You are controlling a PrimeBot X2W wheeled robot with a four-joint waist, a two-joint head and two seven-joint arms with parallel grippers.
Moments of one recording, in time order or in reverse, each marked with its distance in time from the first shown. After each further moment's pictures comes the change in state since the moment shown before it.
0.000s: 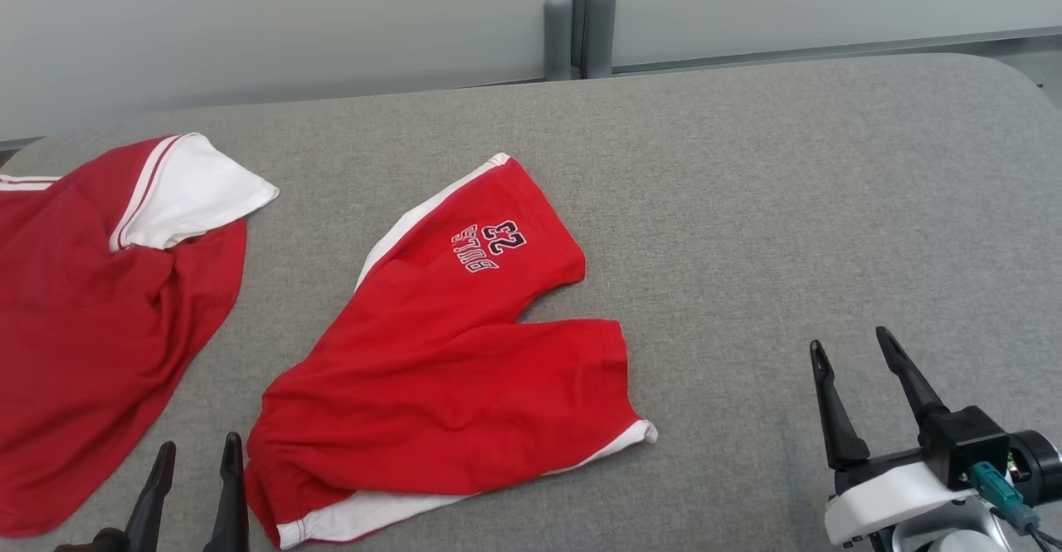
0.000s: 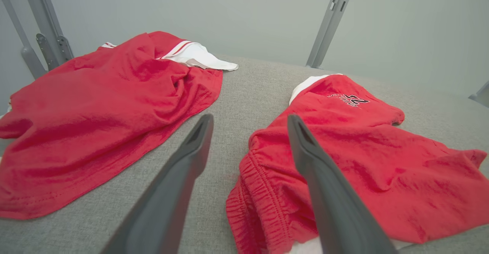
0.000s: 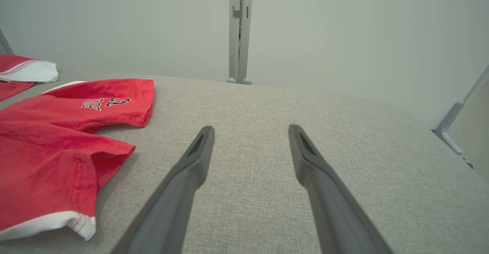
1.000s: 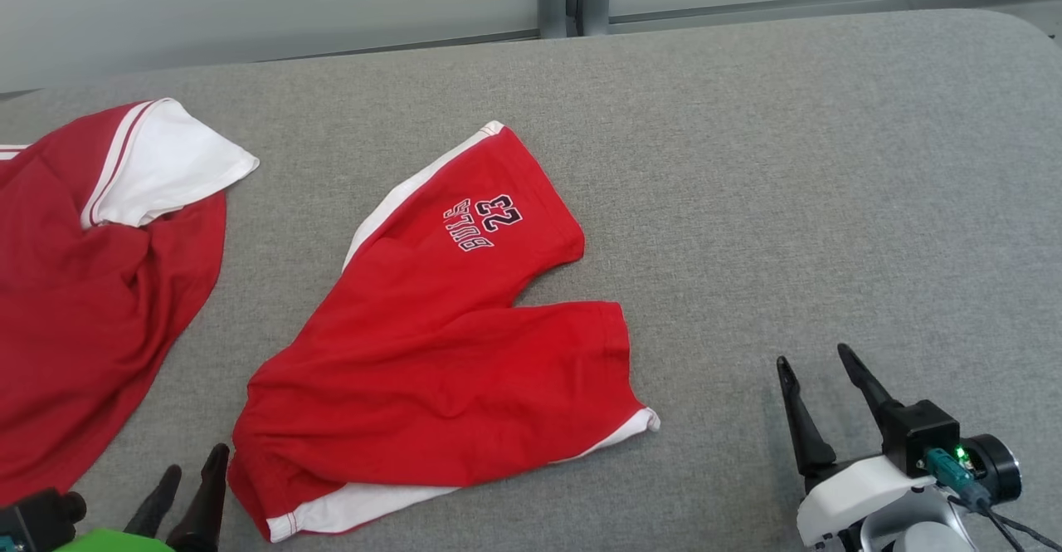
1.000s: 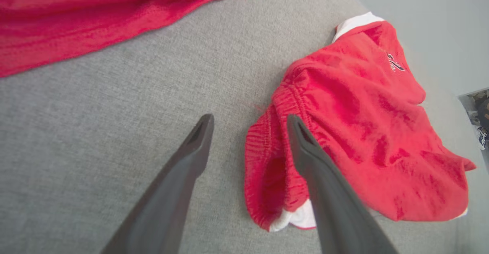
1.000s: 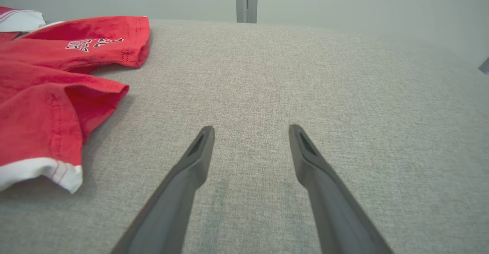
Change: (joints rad) left arm -0.116 0.472 -0.447 -0.033 -0.920 0.251 0.136; right arm -0.069 0.023 0.055 0.198 0.013 0.000 0.000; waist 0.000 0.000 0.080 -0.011
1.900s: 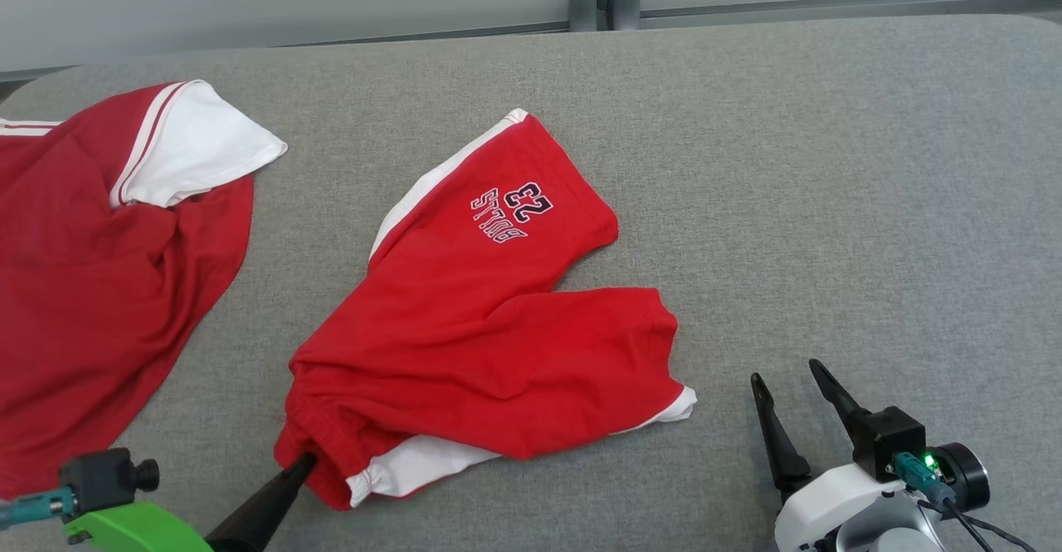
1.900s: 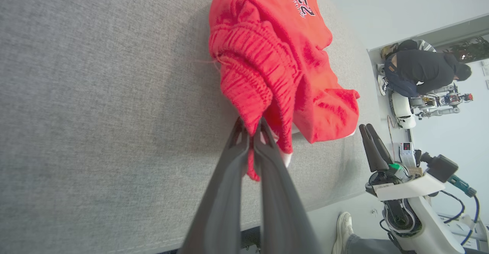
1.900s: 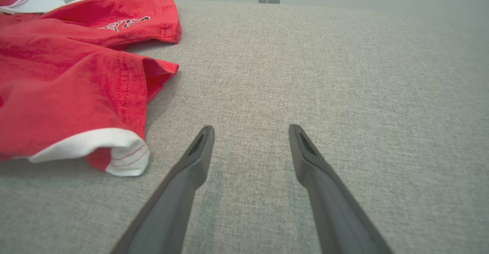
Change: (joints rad) left arm -0.004 0.036 -0.041 -0.221 -0.129 -0.102 0.223; right arm -0.020 0.013 0.031 0.057 0.000 0.000 0.000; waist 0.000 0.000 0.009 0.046
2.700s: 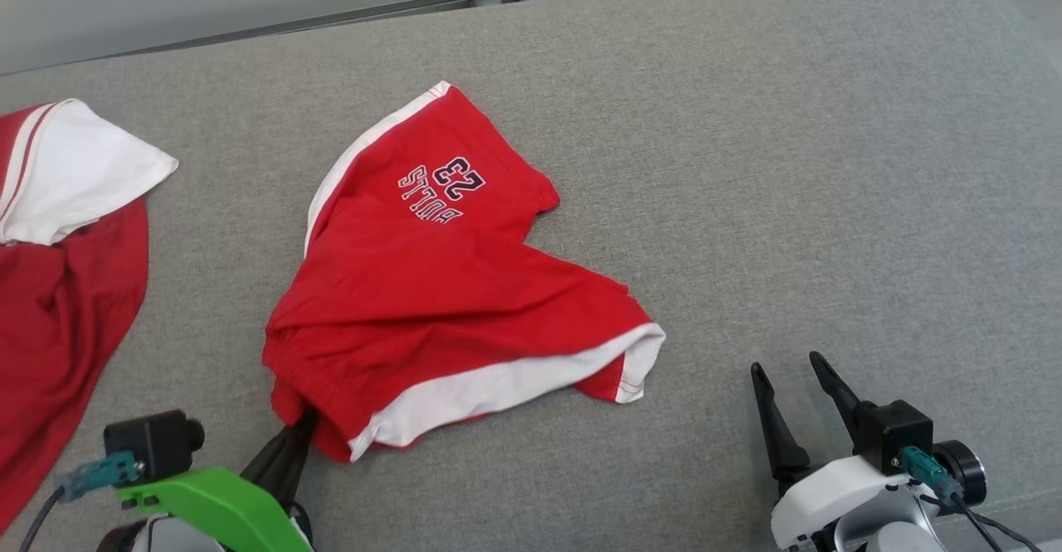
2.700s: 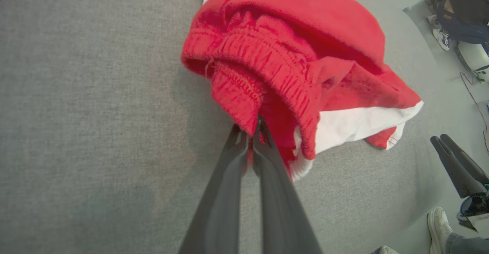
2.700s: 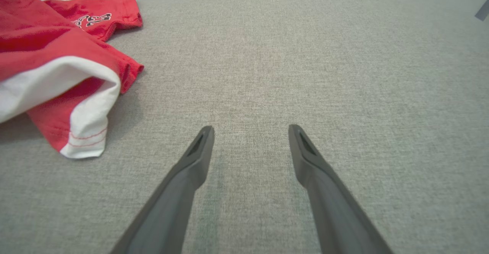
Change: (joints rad) left arm -0.154 -0.049 -0.123 -0.002 0.330 0.272 -0.064; right arm -0.006 0.013 -0.005 -0.011 0.051 0.000 0.000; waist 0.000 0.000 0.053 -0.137
